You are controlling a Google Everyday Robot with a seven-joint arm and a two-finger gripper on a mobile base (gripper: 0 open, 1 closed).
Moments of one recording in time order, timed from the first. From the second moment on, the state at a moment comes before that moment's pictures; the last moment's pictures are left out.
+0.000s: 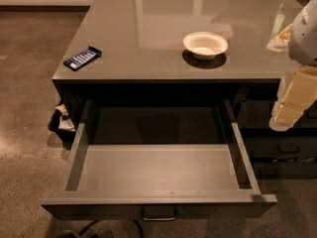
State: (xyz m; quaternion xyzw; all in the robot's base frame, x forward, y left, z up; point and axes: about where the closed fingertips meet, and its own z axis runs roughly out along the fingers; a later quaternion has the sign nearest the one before) arm 0.438 -0.217 0.976 -0.60 0.78 -0.03 0.16
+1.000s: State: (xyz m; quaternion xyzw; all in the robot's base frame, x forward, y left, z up) arm 0.435 -0.235 0.964 -0.58 0.80 -0.02 0.17
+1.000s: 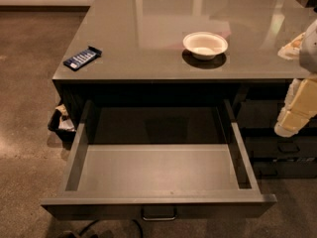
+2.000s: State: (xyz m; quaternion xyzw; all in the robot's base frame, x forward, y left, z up) arm 0.475 -0.305 0.858 -0.36 0.93 -0.01 0.09
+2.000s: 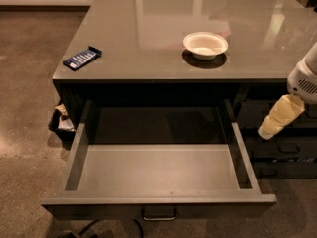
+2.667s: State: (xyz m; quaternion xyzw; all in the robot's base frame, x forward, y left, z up) arm 0.483 -0.316 0.807 -0.25 0.97 0.04 0.04
